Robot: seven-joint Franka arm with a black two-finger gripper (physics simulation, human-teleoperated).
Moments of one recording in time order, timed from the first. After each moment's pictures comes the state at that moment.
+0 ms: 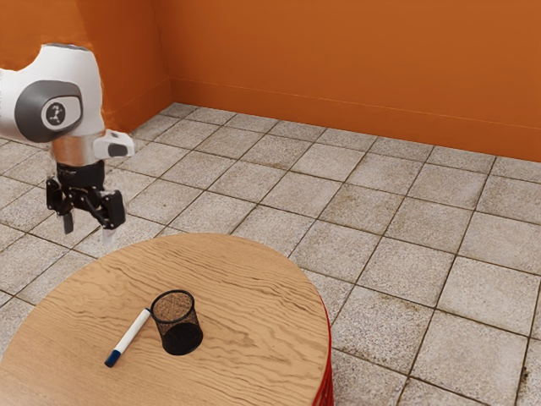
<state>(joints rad) 0.01 -0.26 0.13 -2.22 0.10 1.72 -0.01</state>
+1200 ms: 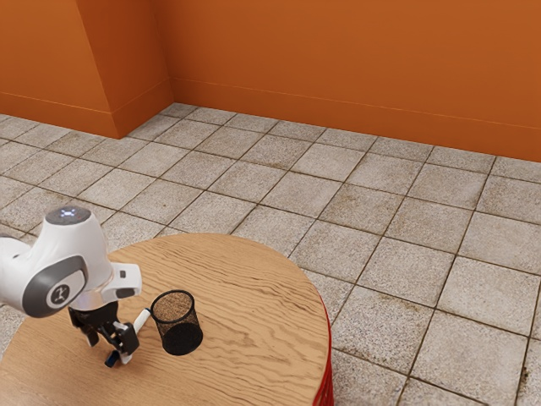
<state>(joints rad) 0.01 -0.19 0.14 -2.82 0.16 2.57 0.01</state>
